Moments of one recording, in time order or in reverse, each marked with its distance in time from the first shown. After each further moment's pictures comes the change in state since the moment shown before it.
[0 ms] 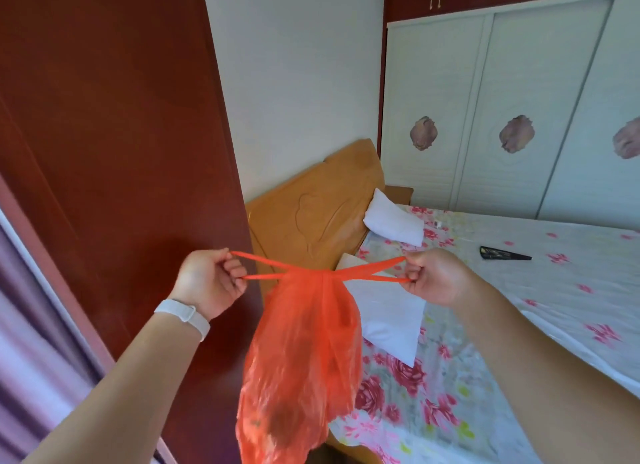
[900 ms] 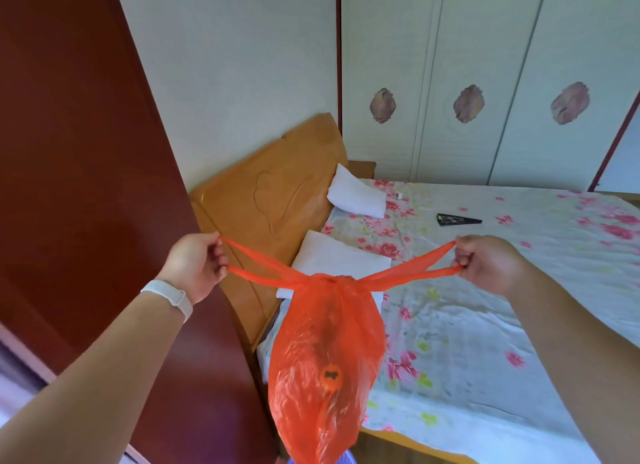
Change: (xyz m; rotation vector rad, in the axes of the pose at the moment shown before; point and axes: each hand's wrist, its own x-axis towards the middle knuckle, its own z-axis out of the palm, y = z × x) left_hand 0.024 -0.043 0.032 0.338 0.029 -0.009; right_hand -0.050 -0.023 -0.157 -0.061 0.234 -0.192
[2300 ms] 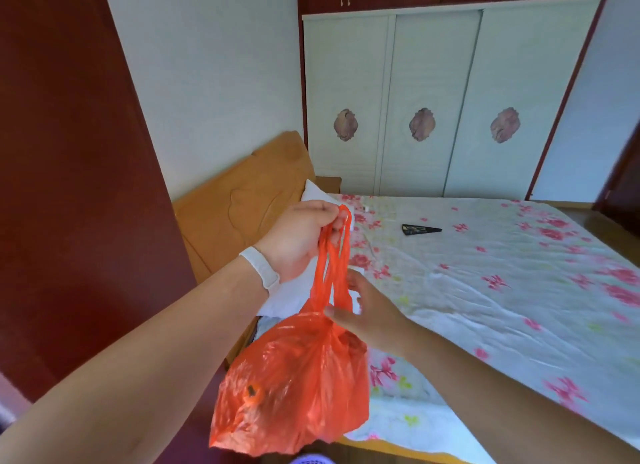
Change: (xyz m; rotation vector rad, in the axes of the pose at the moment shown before) left_hand -0.085 0.020 0.133 0.227 -0.670 0.299; right_hand -0.101 0.088 0.143 -0.841 -0.298 -0.454
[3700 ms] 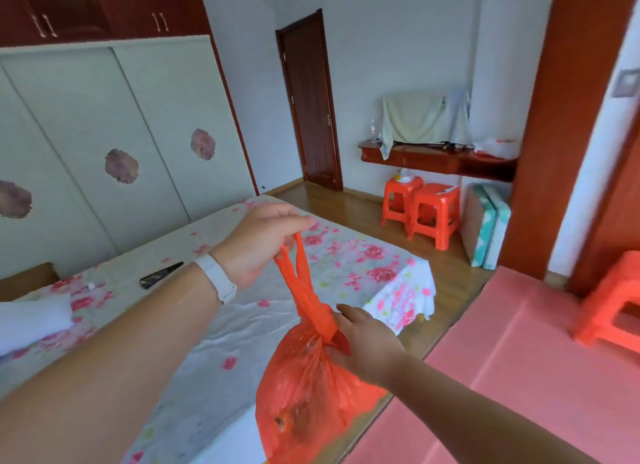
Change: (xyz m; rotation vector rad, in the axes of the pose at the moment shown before) left_hand -0.031 -0.036 0.624 0.258 -0.771 0.206; right_hand -0.490 0.182 -0.361 -0.828 0.597 0.551
